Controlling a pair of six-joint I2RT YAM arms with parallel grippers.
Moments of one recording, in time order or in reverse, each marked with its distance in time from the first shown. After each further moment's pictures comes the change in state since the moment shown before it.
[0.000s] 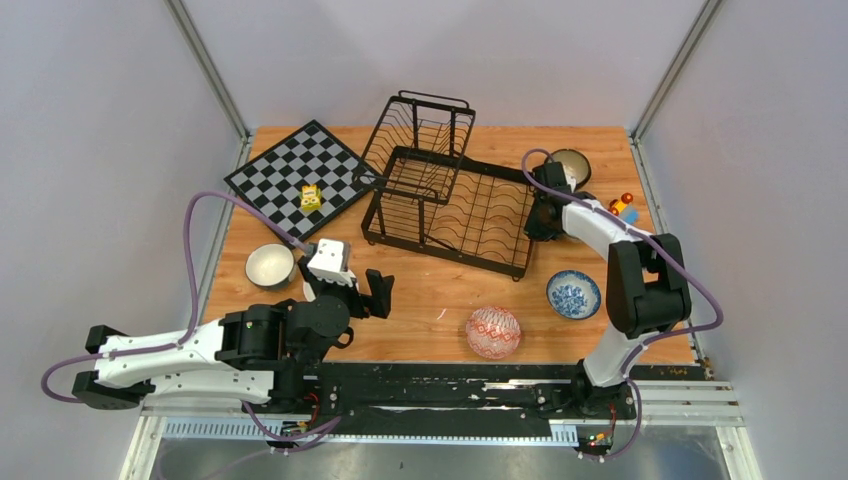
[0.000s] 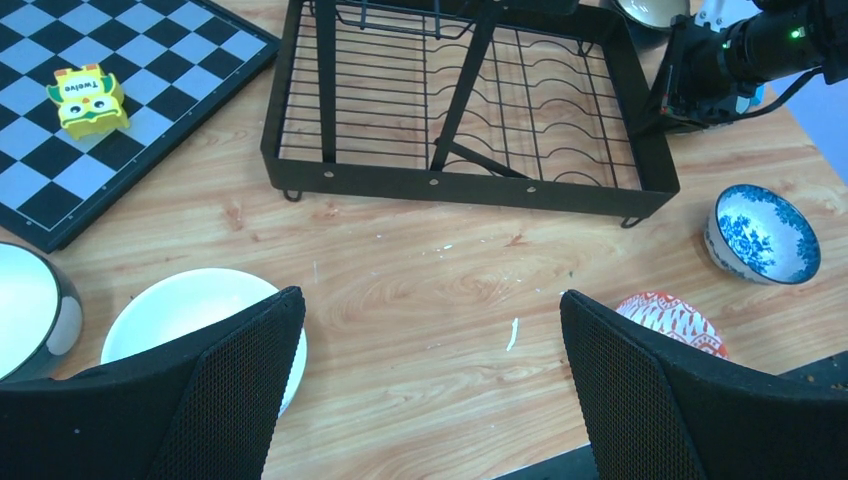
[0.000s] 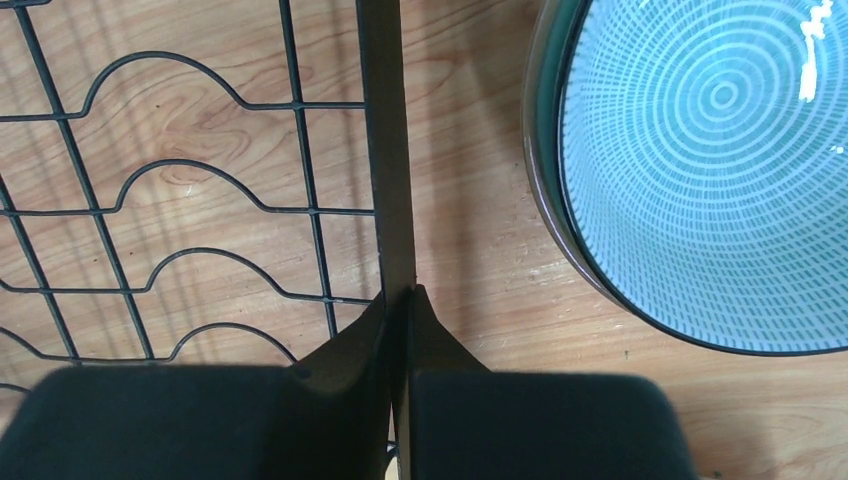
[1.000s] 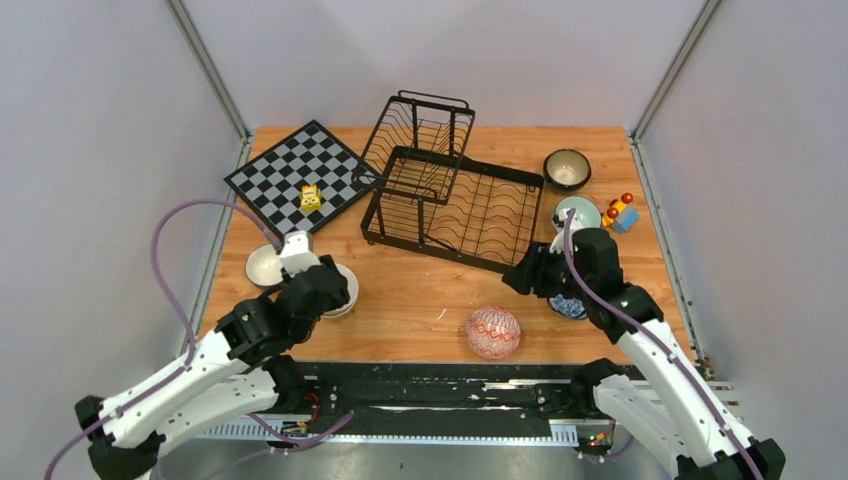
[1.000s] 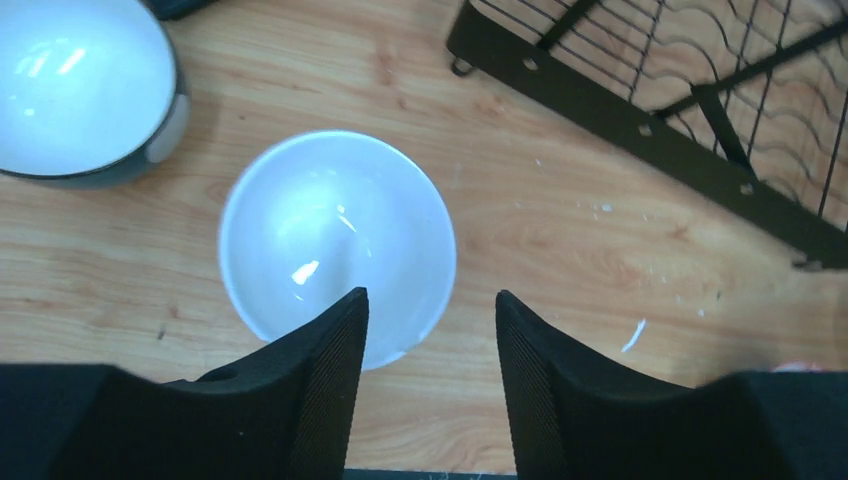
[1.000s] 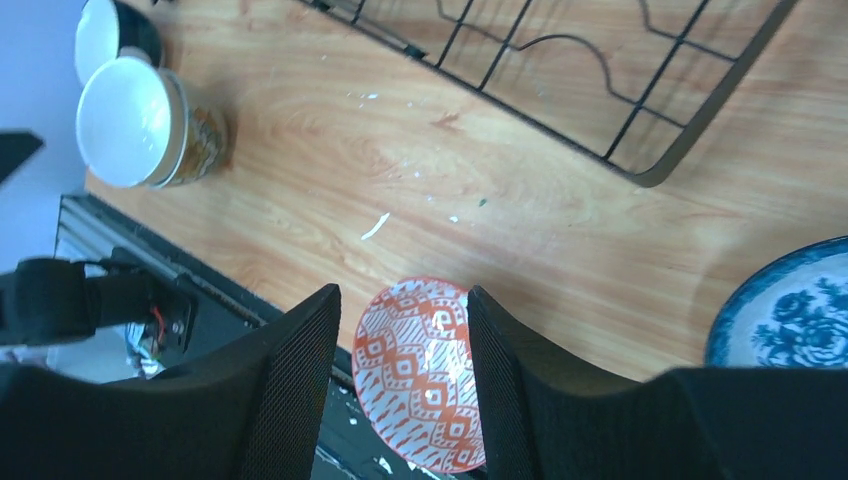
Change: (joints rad) left arm 0.462 -0.042 -0.128 -0.231 0.333 -0.275; right arm 0.151 -0.951 -0.443 -0.066 -0.434 -0.059
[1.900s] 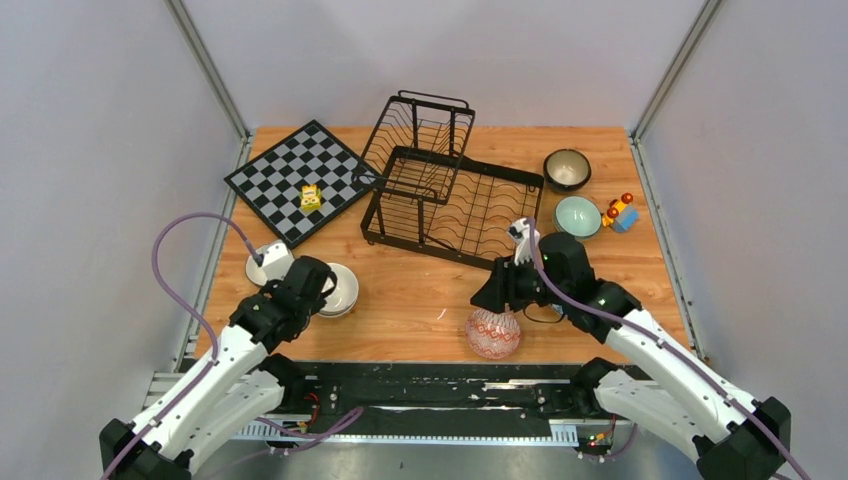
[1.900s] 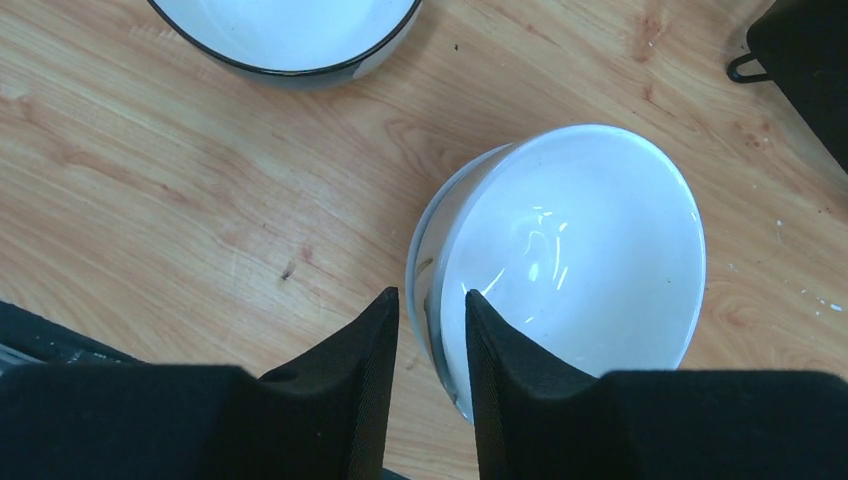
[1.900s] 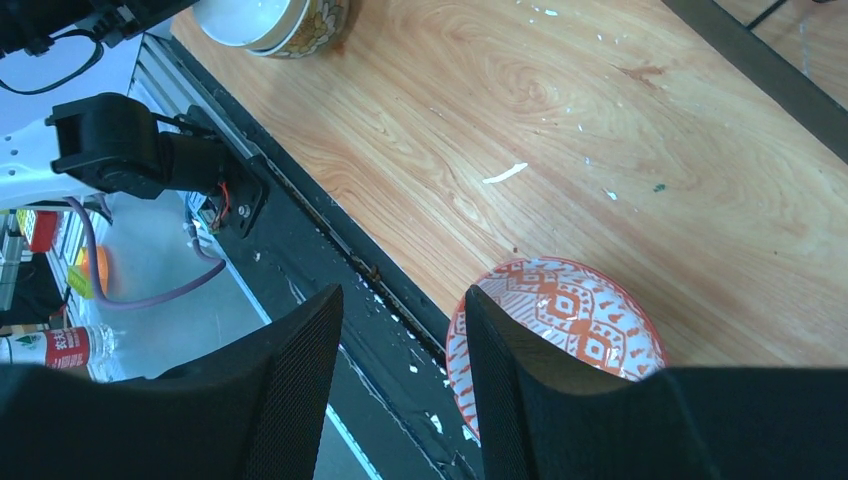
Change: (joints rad) left arm 0.439 0.029 -0.116 -0.066 0.120 -0.042; right arm 0.250 0.046 -0.035 0.104 -0.125 0.011
